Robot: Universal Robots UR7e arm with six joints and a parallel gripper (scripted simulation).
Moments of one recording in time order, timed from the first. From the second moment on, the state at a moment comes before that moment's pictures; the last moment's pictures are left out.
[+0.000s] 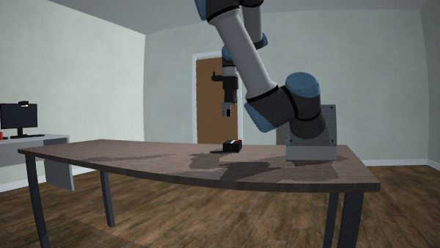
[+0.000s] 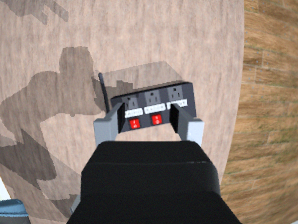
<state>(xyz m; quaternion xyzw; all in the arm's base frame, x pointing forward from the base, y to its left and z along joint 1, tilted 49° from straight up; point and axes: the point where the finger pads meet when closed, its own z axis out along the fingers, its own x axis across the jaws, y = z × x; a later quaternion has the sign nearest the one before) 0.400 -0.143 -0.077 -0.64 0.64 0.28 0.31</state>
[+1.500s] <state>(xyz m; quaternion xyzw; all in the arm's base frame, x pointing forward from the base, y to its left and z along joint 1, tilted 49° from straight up) 0.372 -0.115 -0.126 -0.24 0.88 0.40 0.12</state>
